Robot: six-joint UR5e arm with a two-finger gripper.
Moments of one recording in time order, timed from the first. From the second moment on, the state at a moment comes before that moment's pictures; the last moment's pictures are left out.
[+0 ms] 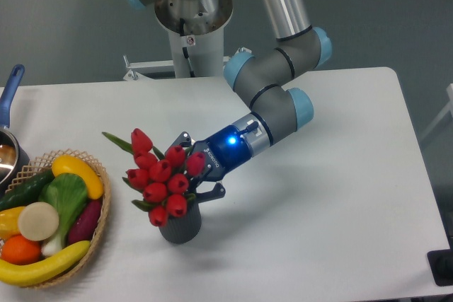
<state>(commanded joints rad) 2.58 -2.05 -1.89 -0.73 0.02 1.40</state>
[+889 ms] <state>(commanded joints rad) 2.59 -2.02 -1.89 -0.73 0.08 1.41</state>
